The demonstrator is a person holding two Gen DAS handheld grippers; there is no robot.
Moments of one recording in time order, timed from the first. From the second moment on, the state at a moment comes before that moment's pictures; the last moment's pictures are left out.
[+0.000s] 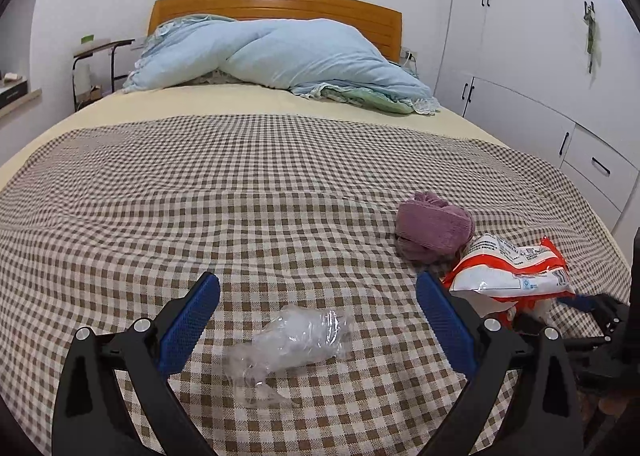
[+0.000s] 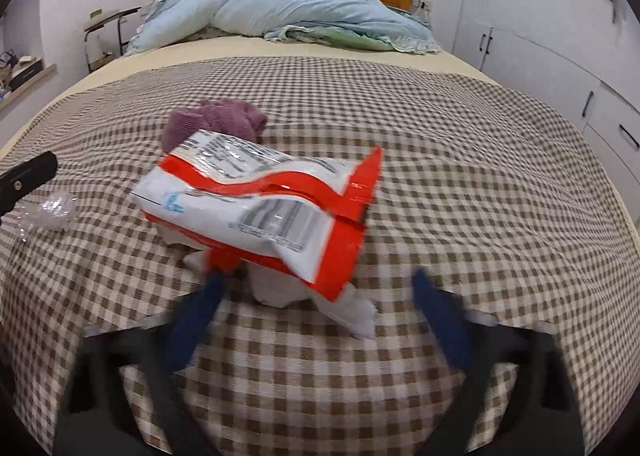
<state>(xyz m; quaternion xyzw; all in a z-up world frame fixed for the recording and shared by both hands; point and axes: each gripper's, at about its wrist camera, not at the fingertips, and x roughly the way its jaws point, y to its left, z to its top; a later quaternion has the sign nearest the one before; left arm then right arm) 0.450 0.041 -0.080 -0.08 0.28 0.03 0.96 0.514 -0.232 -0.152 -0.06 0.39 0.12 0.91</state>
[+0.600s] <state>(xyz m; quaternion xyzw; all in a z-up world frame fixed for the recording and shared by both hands) 0.453 0.054 -0.082 -0.11 0.29 0.03 0.95 0.485 -0.283 -0.126 0.03 0.30 0.05 0.95</state>
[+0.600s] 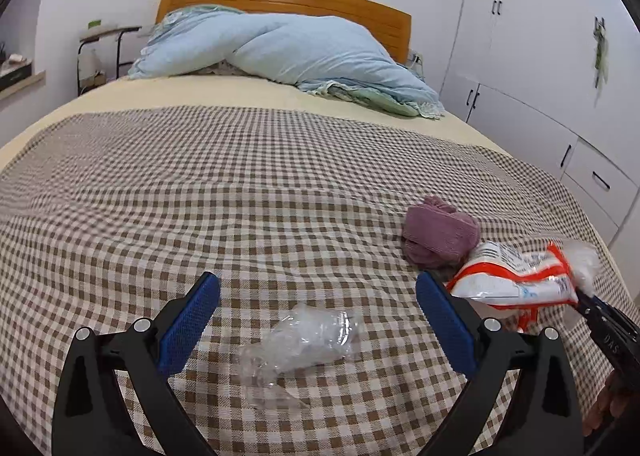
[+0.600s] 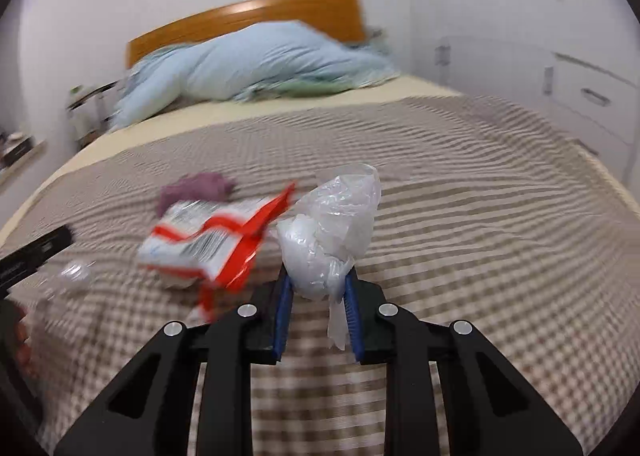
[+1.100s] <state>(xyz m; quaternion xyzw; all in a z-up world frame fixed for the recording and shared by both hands) 0.476 0.064 -0.105 -0.13 0.36 0.04 0.92 0.486 -0.290 -0.128 0.04 0.30 0.05 0.95</state>
